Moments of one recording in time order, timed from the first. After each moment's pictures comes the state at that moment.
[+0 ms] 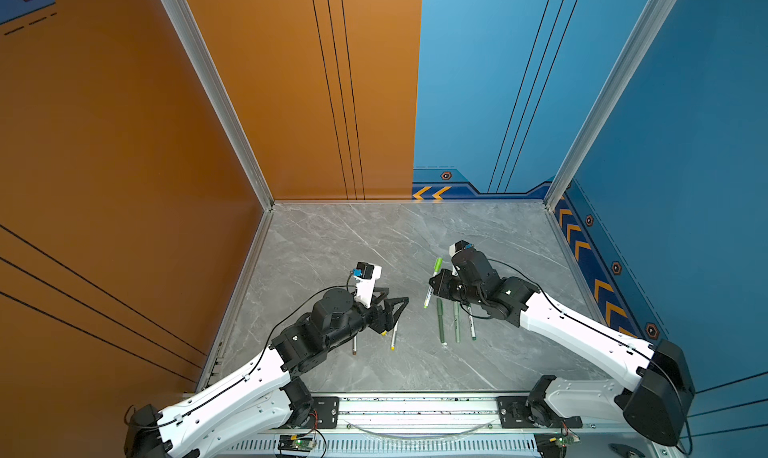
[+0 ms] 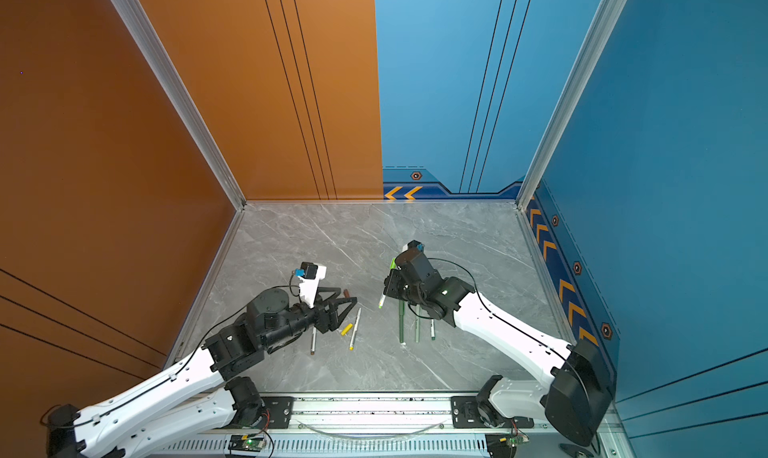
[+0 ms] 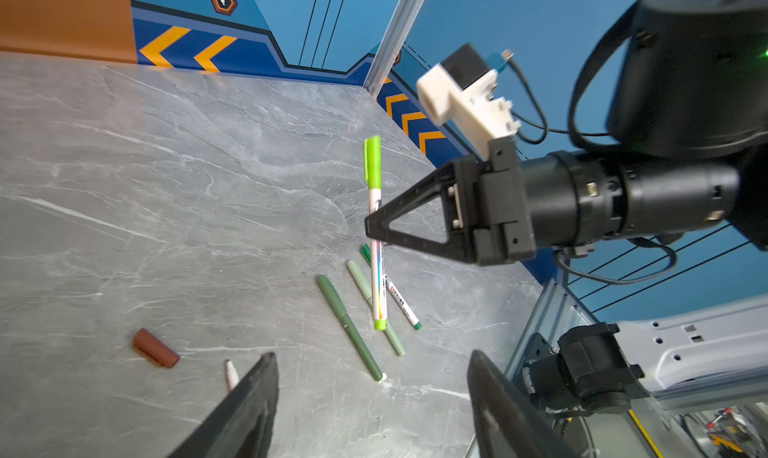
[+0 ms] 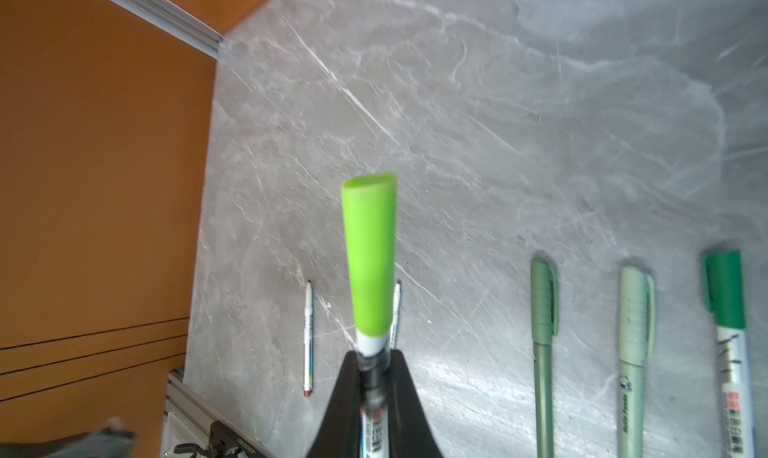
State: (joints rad) left arm -0.84 0.76 0.60 -0.12 0.02 -0.49; right arm 0.76 1.31 0.98 -0.45 -0.02 0.91
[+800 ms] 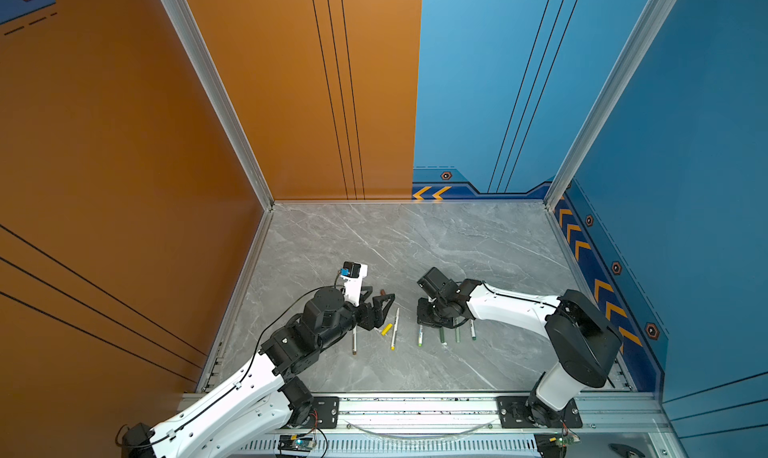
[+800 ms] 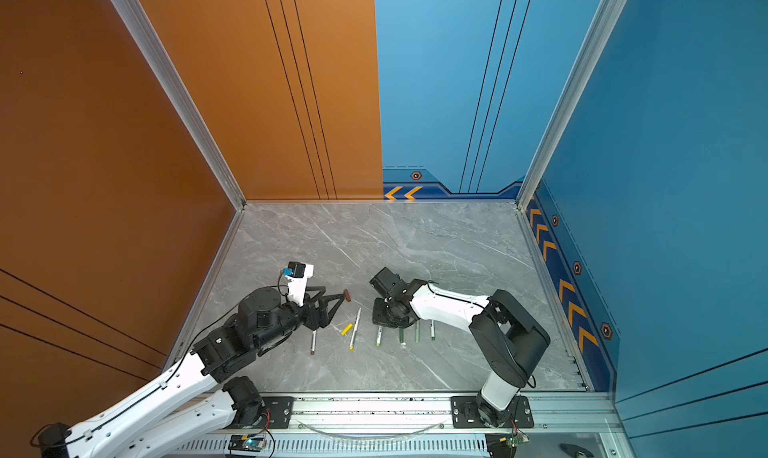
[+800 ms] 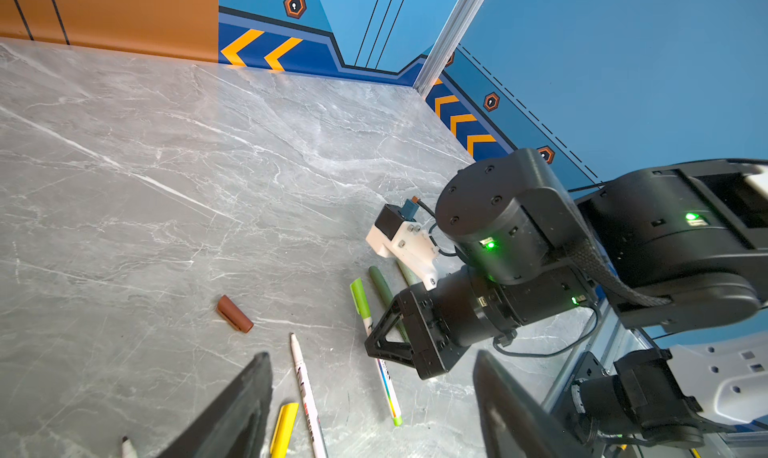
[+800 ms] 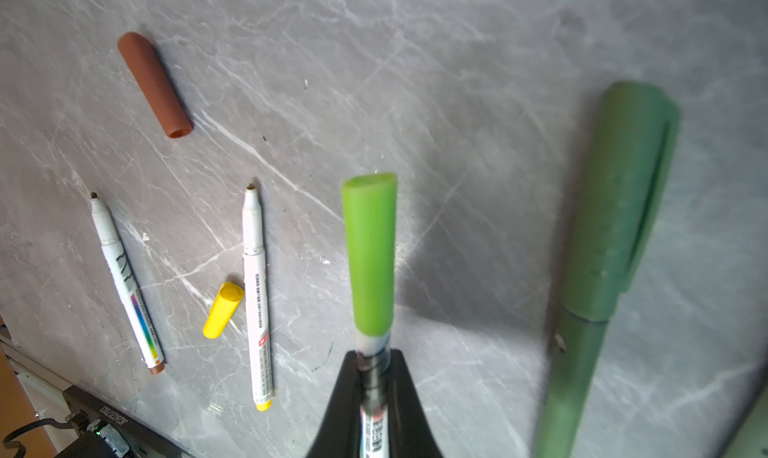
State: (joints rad) left arm -0.76 0.72 0.60 -0.22 -0.01 -0.48; right arm 0.82 1.67 0.99 -0.49 -0.15 0.91
